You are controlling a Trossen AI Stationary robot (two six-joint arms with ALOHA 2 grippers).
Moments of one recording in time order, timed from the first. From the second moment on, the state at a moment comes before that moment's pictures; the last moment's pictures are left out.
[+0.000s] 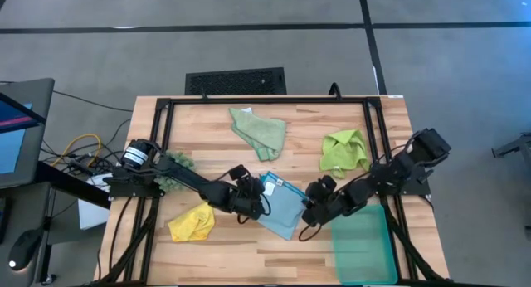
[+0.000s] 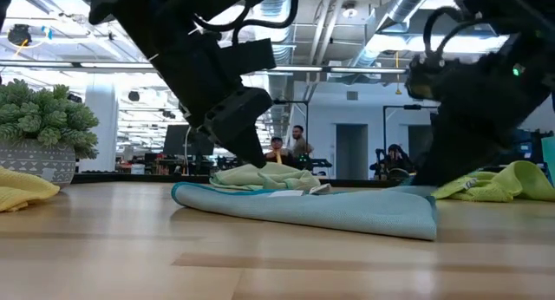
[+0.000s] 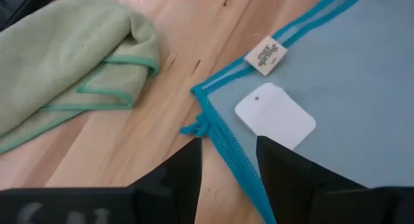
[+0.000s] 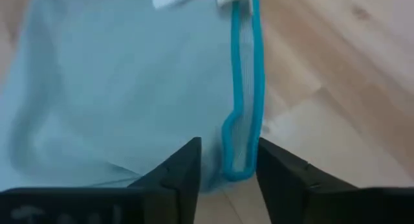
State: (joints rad) left arm -0.33 1.90 1.11 -0.31 -0.72 -0.55; right arm 0.51 1.63 0.66 -0.12 0.49 0.93
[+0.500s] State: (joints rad) left arm -0.35 1.90 1.11 -0.22 -0.93 -0.36; right arm 0.60 1.65 0.77 0.01 0.49 0.53
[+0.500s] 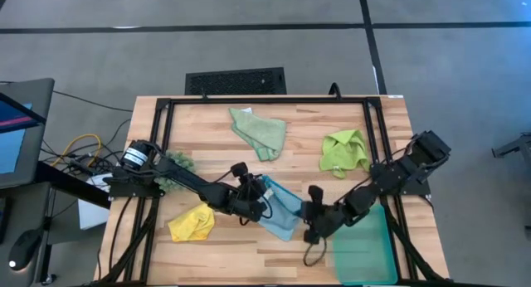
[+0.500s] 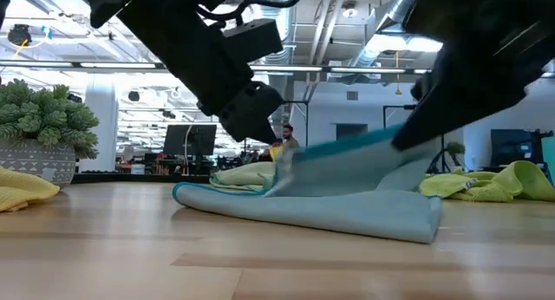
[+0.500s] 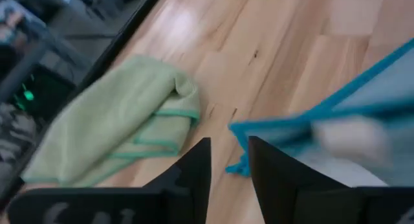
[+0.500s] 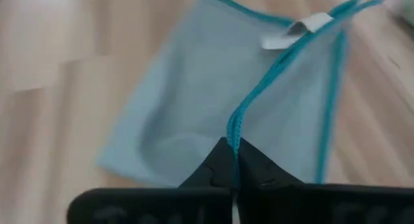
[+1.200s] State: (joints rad) left arm -0.43 1.91 1.12 0.02 -0.57 0.30; right arm 0.64 1.66 0.77 0.06 0.44 0.42
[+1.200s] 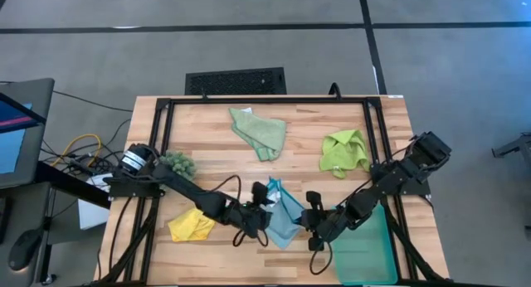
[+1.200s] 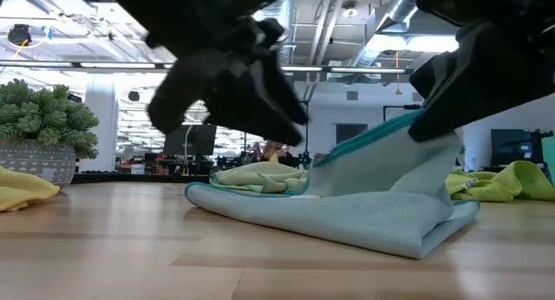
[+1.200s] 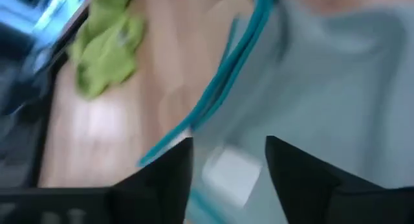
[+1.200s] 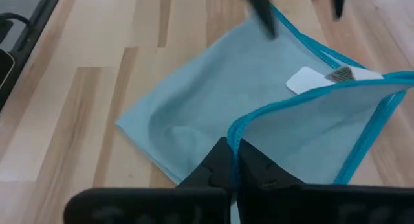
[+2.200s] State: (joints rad) left arm -0.30 2.03 1.13 0.34 -0.11 0.40; right arm 0.64 1.66 0.77 0.05 0.44 0.41
